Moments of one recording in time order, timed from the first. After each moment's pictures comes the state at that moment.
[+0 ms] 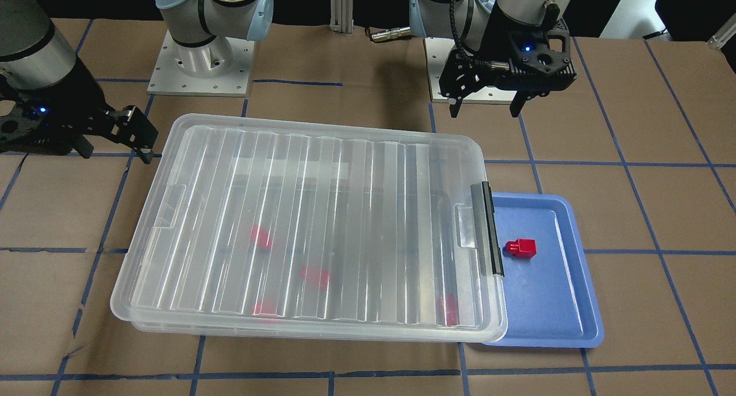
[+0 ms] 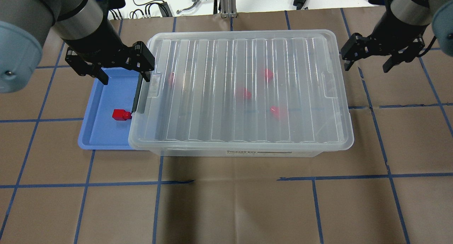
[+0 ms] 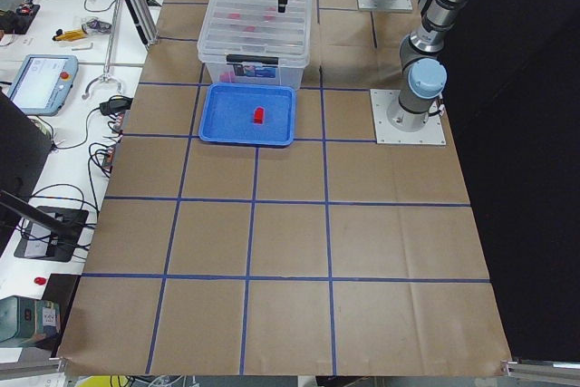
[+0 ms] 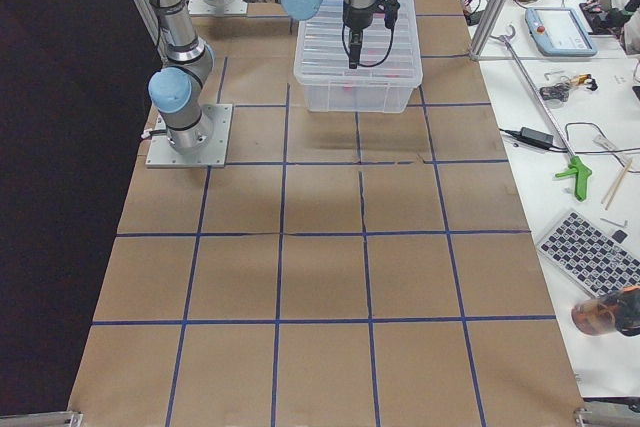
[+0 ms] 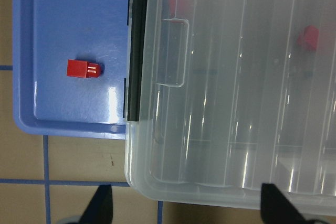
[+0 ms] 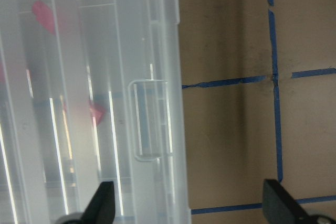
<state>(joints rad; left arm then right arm) -1.62 -1.53 -1.56 -1.59 1.58 -0.09 1.44 -1.54 1.60 -1.65 -1.55 -0.01</state>
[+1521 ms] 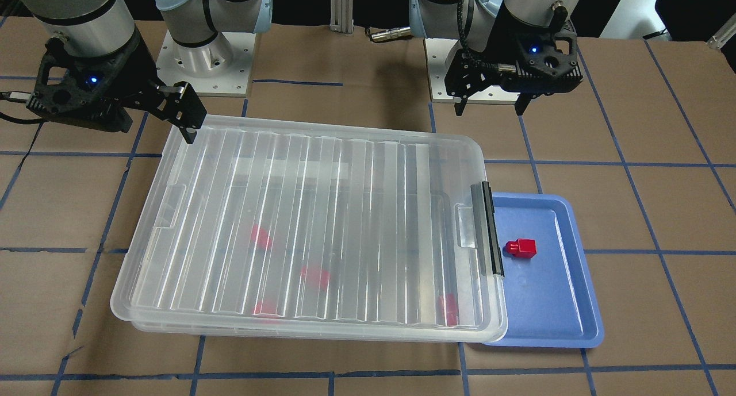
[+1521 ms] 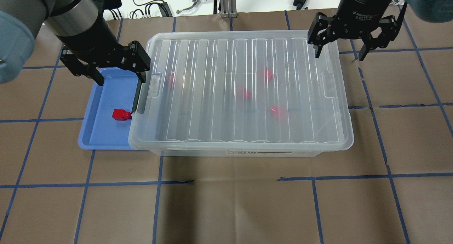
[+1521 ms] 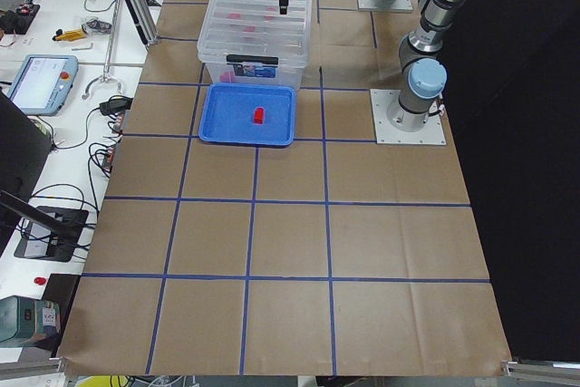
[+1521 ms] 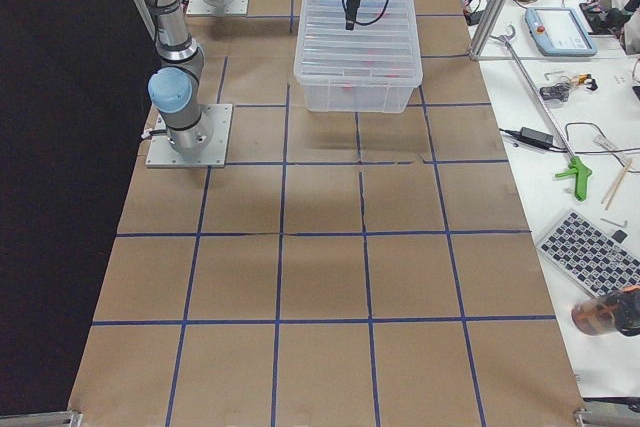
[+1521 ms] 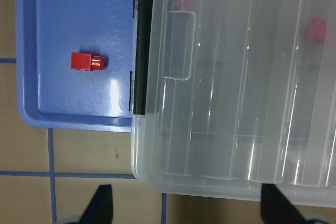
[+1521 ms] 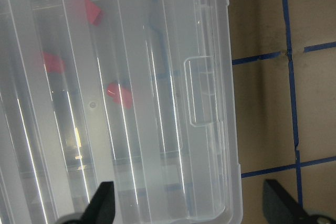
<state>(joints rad) -1.61 -1.53 -1.55 -1.63 1.58 -0.07 1.58 -1.50 1.44 -1.48 -1.59 0.18</state>
